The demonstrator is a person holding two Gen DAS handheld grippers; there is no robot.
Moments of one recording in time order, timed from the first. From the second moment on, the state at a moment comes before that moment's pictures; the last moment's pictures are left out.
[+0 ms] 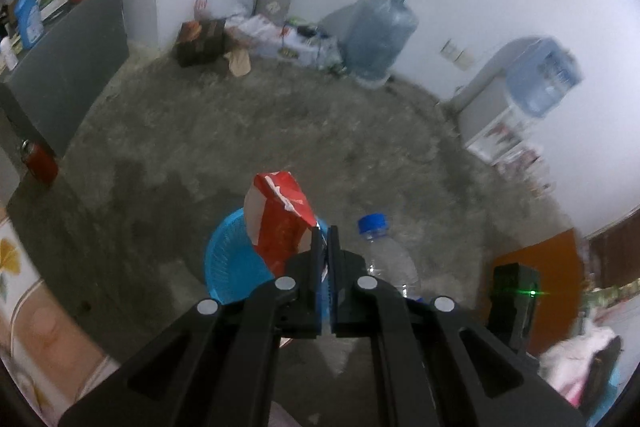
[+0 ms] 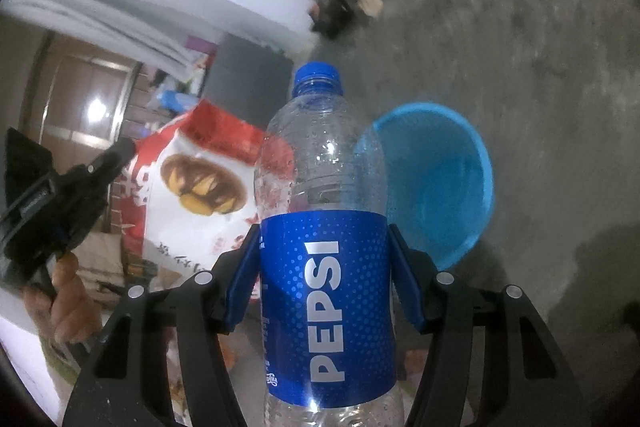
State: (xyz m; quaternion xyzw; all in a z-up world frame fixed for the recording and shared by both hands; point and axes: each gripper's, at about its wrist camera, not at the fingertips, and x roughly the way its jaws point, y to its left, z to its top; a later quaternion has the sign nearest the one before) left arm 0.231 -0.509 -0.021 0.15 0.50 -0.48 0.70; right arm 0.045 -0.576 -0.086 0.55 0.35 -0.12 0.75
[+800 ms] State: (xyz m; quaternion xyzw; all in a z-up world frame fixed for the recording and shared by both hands) left arm 0.196 -0.423 0.024 0.18 0.44 -0.49 0.73; right arm 0.062 -0.570 -0.103 0.50 0.39 -0.17 0.76
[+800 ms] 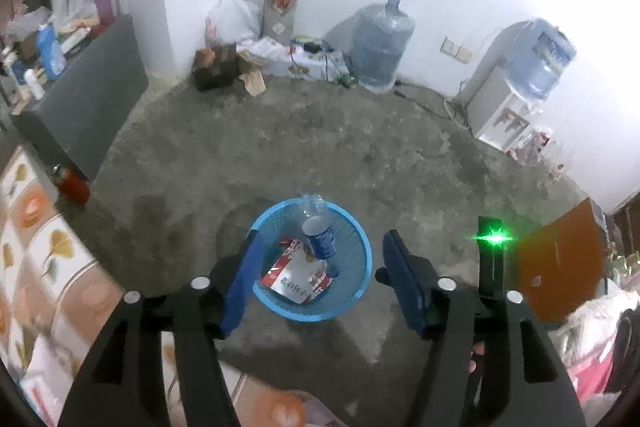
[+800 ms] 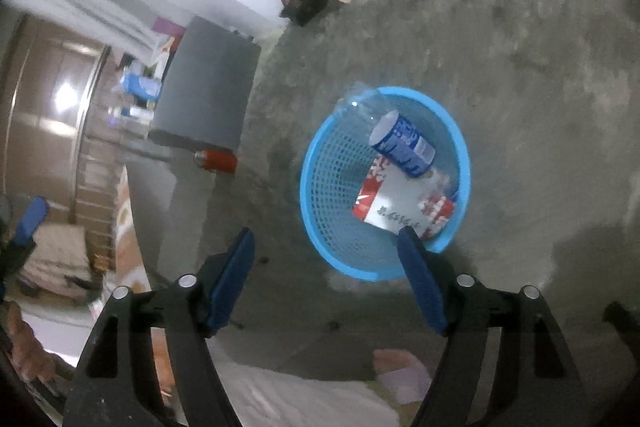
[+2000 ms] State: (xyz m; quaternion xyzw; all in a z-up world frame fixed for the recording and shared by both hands) left arm 0.092 0.074 0.058 -0.09 0.32 -0.28 0.90; right arm 0.092 -0.333 0.108 0.17 0.30 -0.01 0.94
